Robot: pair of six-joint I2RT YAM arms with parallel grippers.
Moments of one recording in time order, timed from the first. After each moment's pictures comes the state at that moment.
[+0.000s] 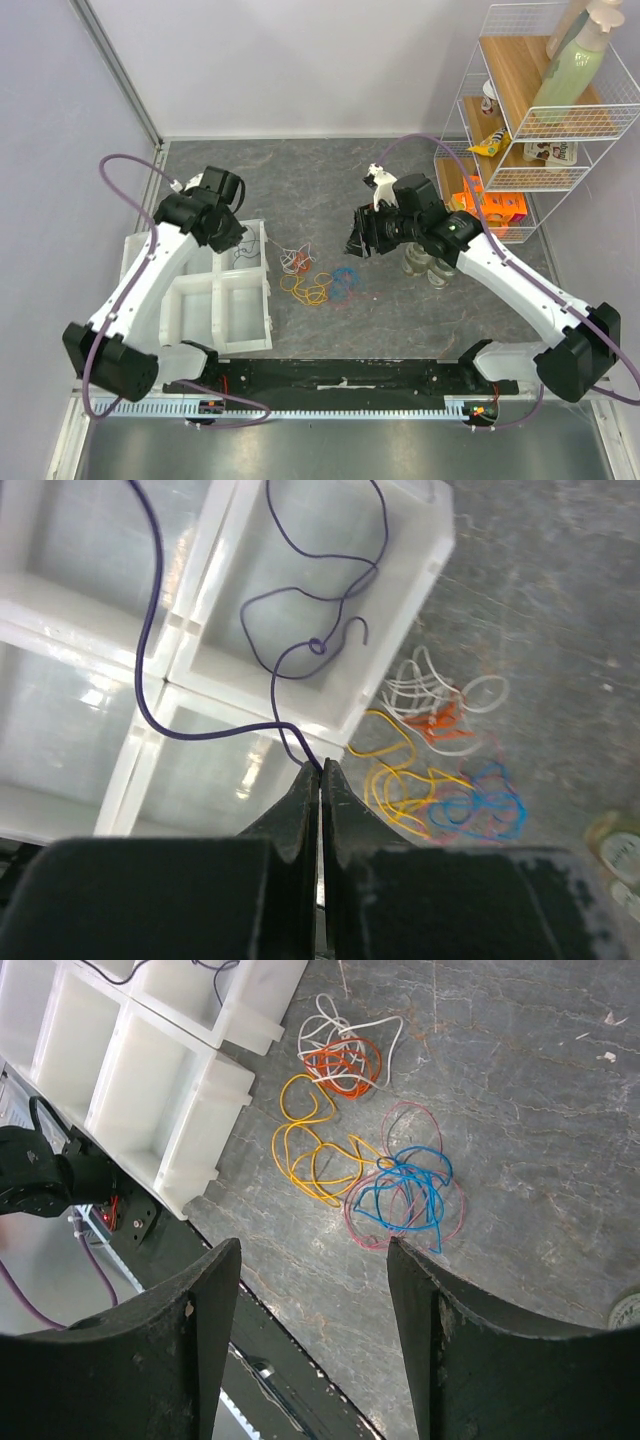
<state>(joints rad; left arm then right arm) -0.36 1.22 1.28 -1.13 -0.27 -0.92 0.62 1.29 1.15 -0.54 -0.36 0.34</state>
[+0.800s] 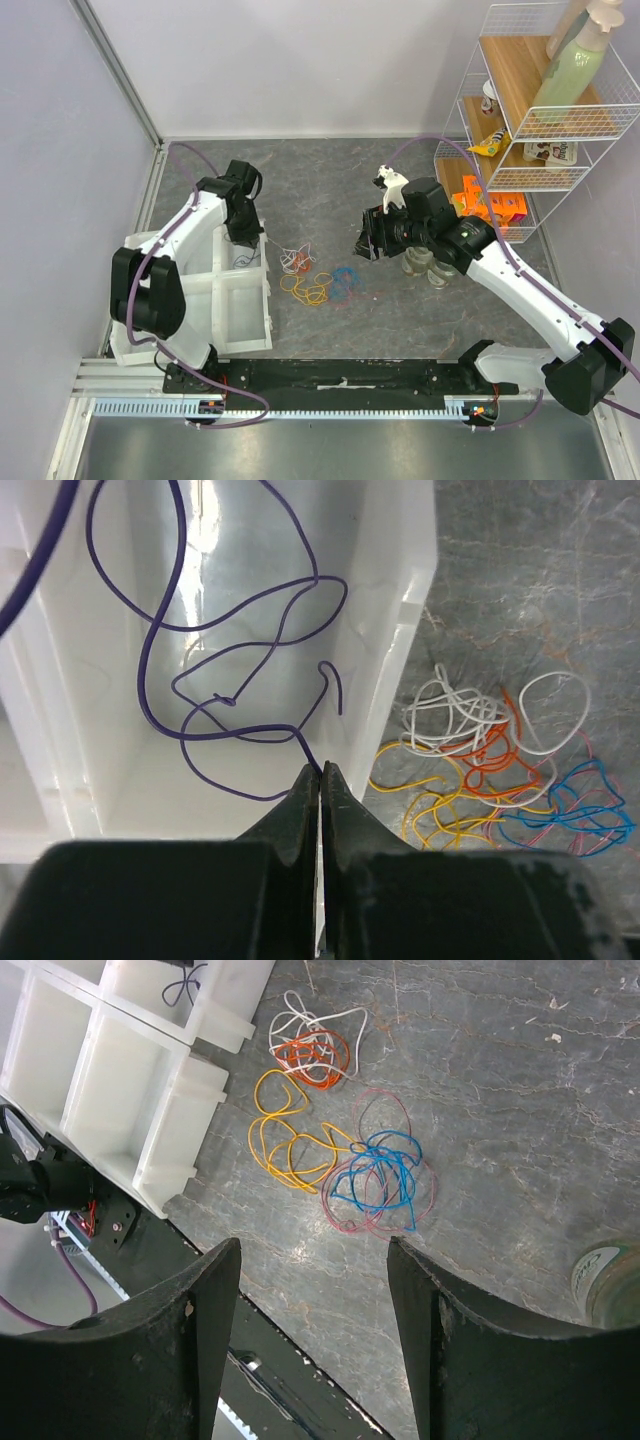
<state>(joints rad) -0.29 1.63 1.30 -0.95 -0.09 -0.57 0.62 1.21 1.14 -0.60 -0.27 0.33</state>
